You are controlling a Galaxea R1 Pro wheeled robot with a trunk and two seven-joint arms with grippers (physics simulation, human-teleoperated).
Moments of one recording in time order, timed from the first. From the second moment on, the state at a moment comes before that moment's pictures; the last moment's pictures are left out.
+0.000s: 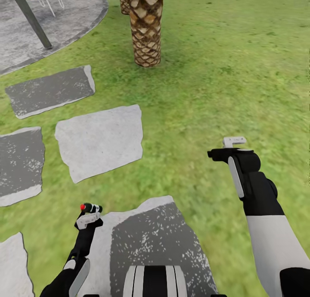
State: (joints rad) left arm -0.39 0.05 -0.01 -0.71 0.31 -0.67 -0.08; right arm -0.89 -0.09 0.02 -1.38 0.01 0.98 -0.07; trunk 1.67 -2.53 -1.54
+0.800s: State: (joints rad) left arm -0.16 0.05 -0.01 -1.33 0.11 -0.18 0.10; right arm -0.69 -0.05 -0.11 -1.41 -0.02 0.90 0.11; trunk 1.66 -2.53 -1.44
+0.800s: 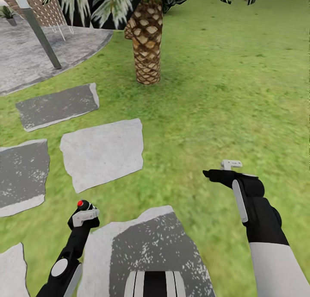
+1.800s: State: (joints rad) left arm -0.13 0.04 -0.01 -1.40 0.12 -0.13 -0.16; right arm -0.68 -0.04 0.03 -1.41 -0.03 0.97 0.11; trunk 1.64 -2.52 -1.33
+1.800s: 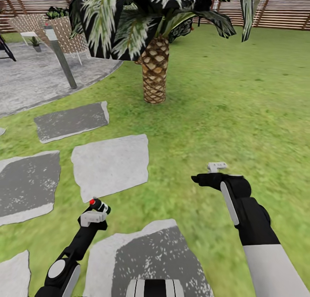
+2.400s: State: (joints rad) left arm -0.13 0.04 -0.01 -1.39 0.11 -0.13 -0.17; right arm -0.68 -0.04 0.03 -1.41 -0.03 0.97 0.11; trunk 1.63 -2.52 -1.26
